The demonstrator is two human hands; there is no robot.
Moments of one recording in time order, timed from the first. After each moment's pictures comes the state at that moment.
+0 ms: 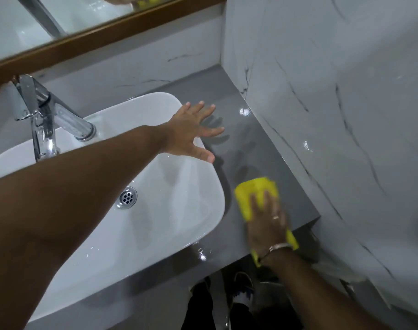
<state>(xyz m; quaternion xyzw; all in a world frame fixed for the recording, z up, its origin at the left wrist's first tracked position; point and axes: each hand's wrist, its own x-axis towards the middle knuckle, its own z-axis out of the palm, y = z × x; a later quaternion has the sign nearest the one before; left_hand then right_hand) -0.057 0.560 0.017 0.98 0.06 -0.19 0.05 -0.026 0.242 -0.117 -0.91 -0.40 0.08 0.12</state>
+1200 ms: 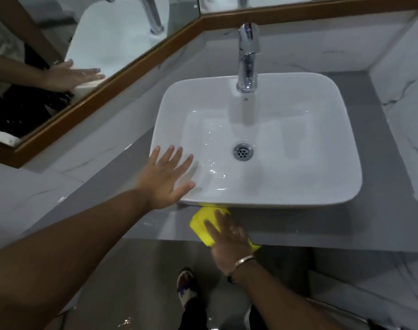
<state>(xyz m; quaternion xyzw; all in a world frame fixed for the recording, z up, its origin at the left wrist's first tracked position) -0.483 0.471 0.014 0.90 0.42 -0.11 0.03 -0.316 0.290 -0.104 -0.63 -0.74 0.21 0.07</state>
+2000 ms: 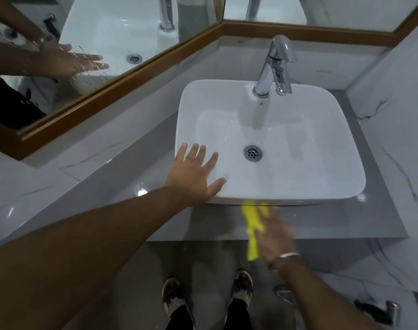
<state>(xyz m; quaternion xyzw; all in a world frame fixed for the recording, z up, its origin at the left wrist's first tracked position) -0.496 0.475 0.002 0.91 0.41 -0.04 0.04 -0.283 0.282 -0.099 -0.81 -0.57 0.13 0.06</state>
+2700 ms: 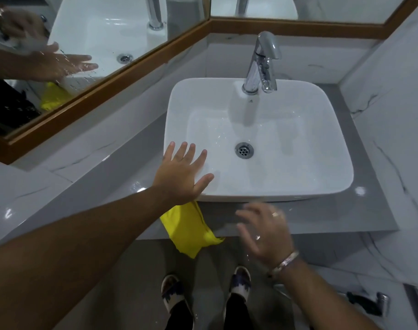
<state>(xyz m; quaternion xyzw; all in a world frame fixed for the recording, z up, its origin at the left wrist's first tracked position) -0.494 0.474 0.001 0.91 0.40 0.00 0.04 -0.305 0.286 0.010 -0.69 -0.68 0.07 0.23</state>
